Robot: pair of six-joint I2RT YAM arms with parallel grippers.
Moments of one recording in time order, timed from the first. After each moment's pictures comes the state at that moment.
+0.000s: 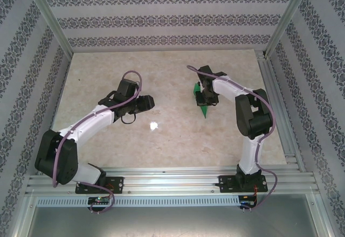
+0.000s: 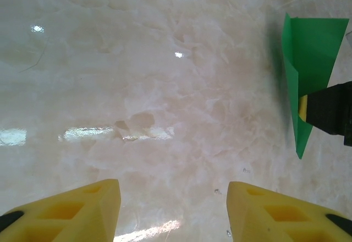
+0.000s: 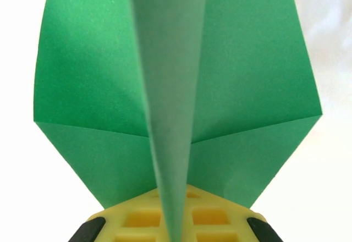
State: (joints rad) left arm -0.44 1.41 0.94 -0.38 0.21 -0.68; right arm 0.33 1.99 1.44 -0.83 -0.03 0.22
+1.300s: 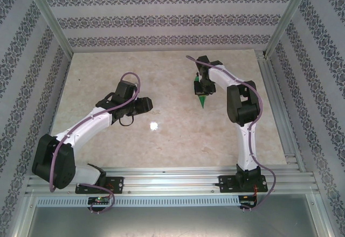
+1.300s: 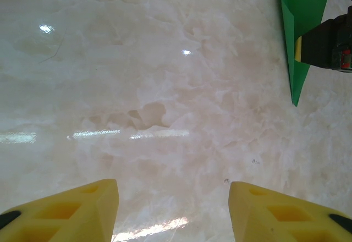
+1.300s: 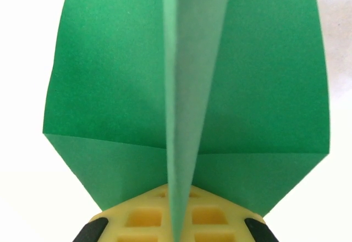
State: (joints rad) left arm -0.44 1.37 0.92 -0.42 0.19 -0.66; right arm 0.29 2.28 1.82 -0.95 -0.02 0.20
